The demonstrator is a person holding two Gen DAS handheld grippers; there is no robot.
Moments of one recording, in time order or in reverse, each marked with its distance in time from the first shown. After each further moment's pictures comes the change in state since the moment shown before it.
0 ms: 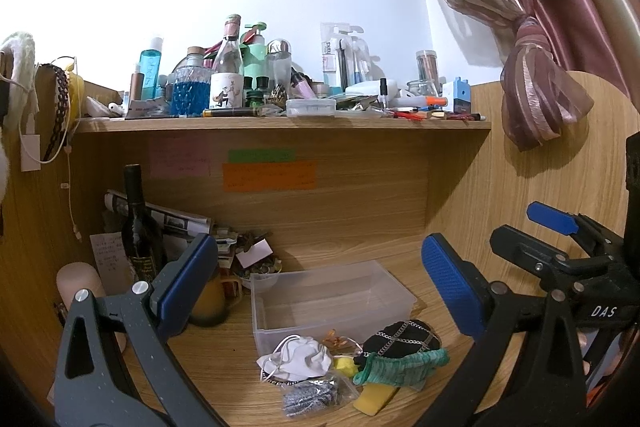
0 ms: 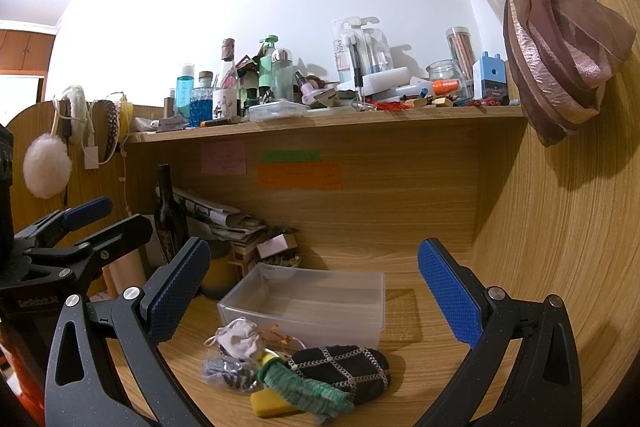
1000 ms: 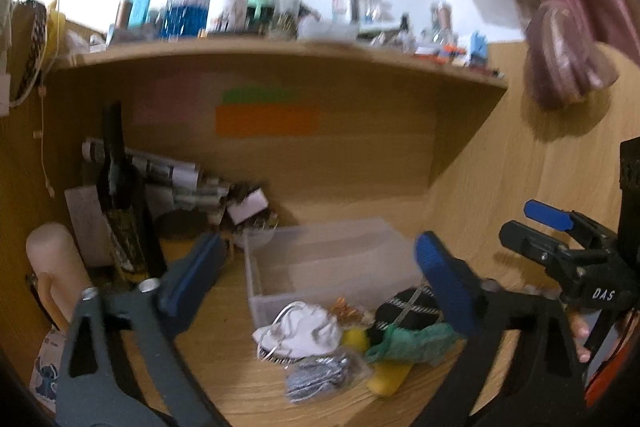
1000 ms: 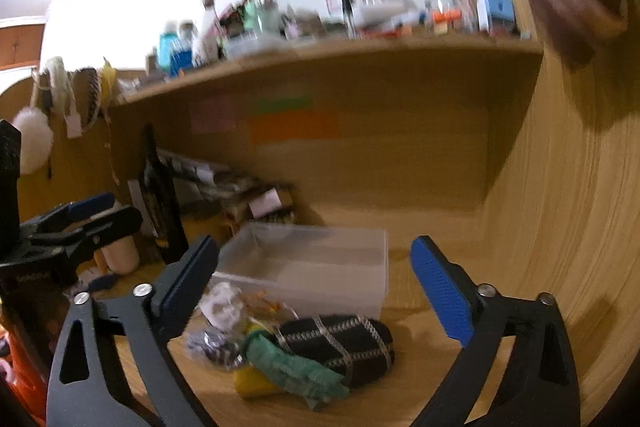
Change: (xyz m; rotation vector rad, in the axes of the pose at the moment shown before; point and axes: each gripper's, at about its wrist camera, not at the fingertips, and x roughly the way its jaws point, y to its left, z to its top) left arm 0.058 0.028 -0.035 -0.039 0.190 -0.038; right arm 0.046 -0.018 -0.035 0.050 0.162 0.018
